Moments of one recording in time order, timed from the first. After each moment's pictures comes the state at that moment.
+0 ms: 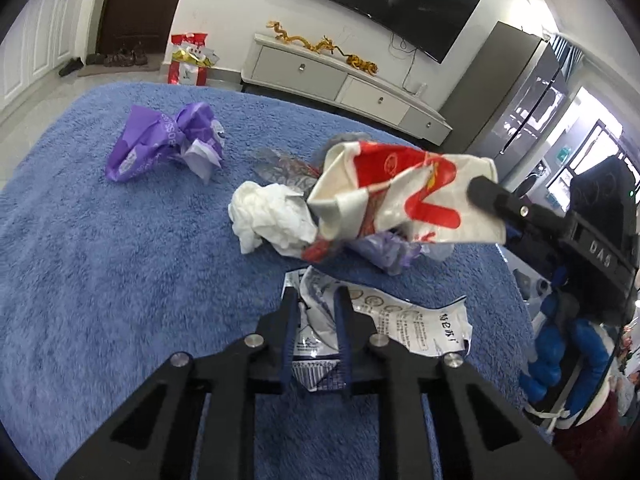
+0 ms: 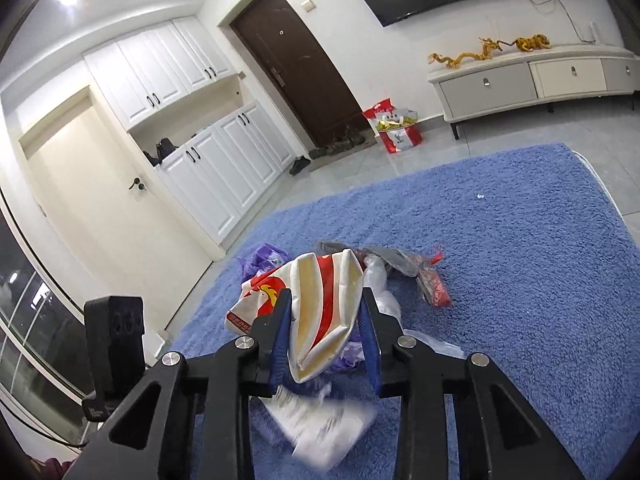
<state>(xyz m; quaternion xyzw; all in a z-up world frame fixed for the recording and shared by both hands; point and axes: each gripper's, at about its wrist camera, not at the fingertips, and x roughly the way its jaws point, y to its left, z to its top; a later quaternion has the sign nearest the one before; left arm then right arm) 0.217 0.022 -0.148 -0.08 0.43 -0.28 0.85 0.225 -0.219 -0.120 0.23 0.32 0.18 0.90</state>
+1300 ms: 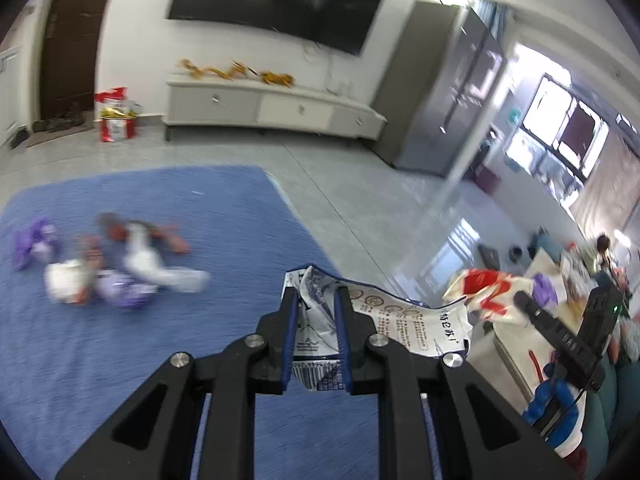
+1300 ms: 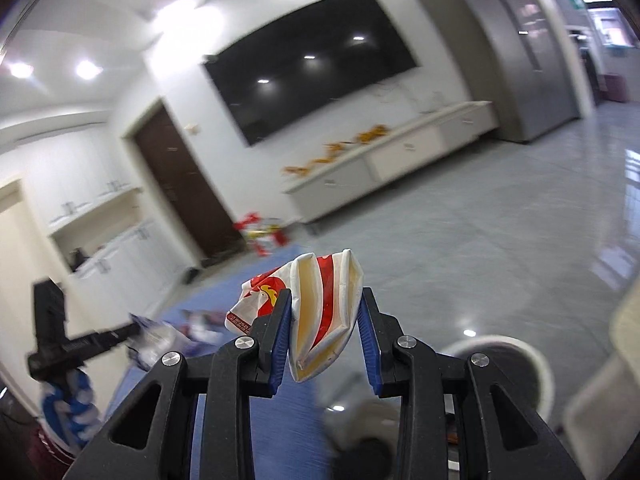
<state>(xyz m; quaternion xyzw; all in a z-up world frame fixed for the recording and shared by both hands) 0.106 -0.177 -0.031 -0.01 0.38 -0.38 0.84 -0.071 -0.456 -0.079 0.26 0.20 -0.11 0.94</state>
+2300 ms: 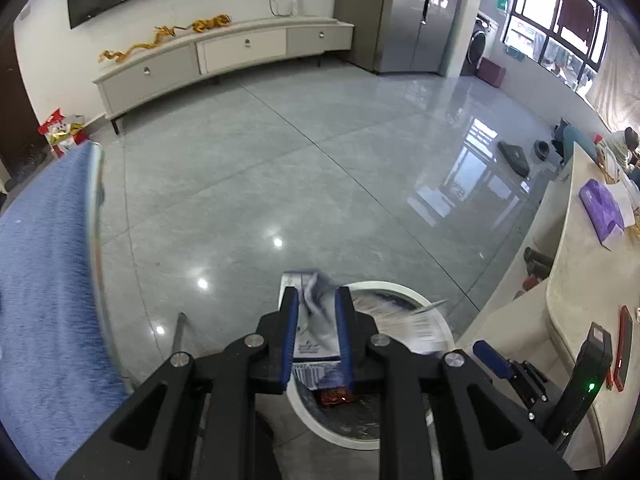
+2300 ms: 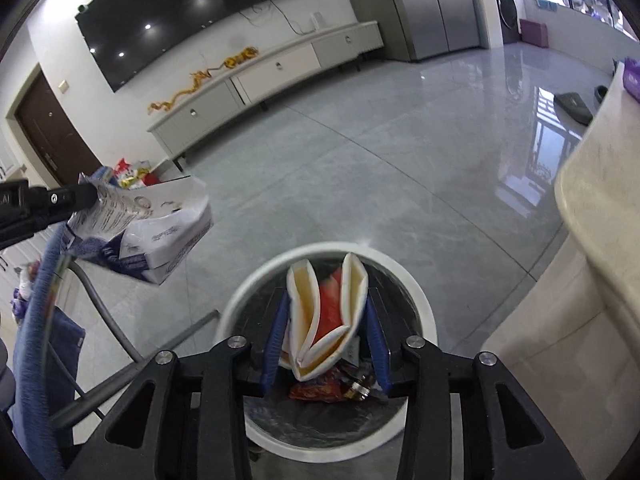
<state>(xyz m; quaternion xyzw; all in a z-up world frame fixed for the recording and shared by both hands) 0.087 -0.485 -0.154 0.16 0.44 -0.37 0.80 -0.052 -0.561 -0.253 0.29 0.36 -0.25 0.85</state>
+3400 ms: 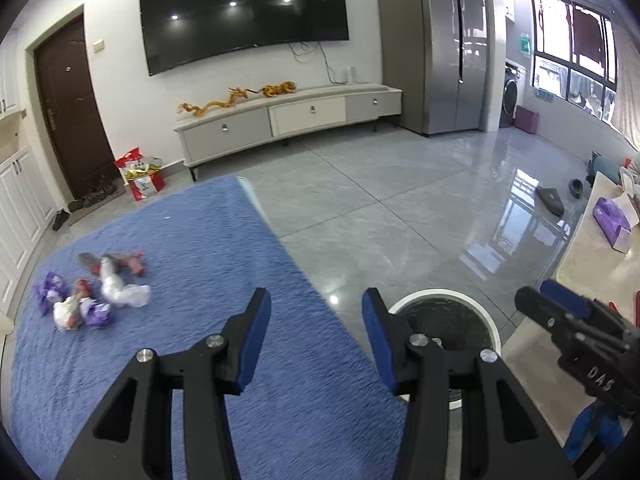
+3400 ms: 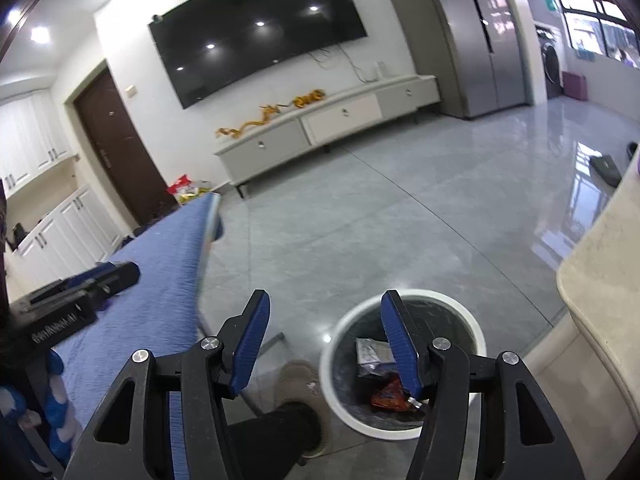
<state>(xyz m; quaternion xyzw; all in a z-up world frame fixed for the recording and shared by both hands) 0.027 -0.312 -0.071 0.15 0.31 -0.29 0.89 -0.056 -0.460 -0.122 0.23 0.27 -0.17 0.92</state>
